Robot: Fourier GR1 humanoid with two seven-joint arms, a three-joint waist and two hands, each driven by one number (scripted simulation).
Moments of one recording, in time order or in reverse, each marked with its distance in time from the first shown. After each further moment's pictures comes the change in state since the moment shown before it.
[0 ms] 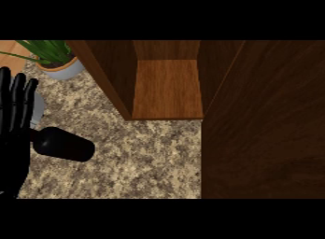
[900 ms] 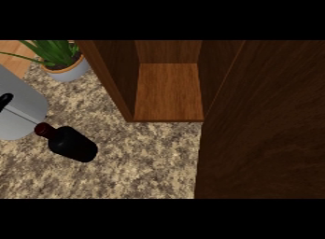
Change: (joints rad) left arm 0.017 0.413 0.252 0.178 1.025 -0.555 0.220; right arm 0.203 0.031 0.164 -0.324 -0.117 0.027 0.253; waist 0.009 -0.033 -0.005
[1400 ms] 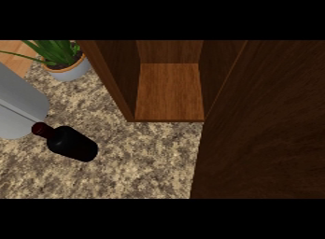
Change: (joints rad) left arm 0.051 0.150 0.158 -0.001 0.292 -0.021 0.161; right arm -0.039 0.024 0.140 -0.063 0.081 -0.086 0.153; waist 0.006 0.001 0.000
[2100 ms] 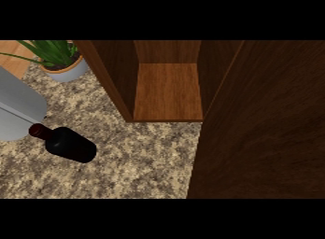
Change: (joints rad) left arm -0.031 -0.010 0.020 0.026 -0.046 0.031 0.061; right arm -0.093 -0.016 0.105 -0.016 0.034 -0.124 0.116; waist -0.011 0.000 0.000
